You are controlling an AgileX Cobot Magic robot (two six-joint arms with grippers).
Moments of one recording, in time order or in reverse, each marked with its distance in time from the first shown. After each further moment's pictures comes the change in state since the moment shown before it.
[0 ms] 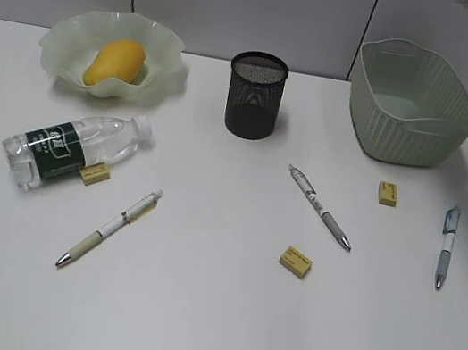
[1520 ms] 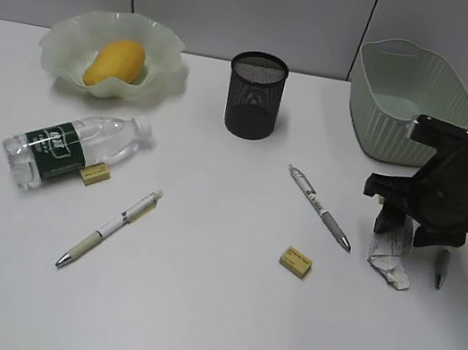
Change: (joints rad) left arm 0.000 0.000 0.000 0.000 0.000 0.000; right arm 0.008 0.041 0.653 0.325 0.140 0.128
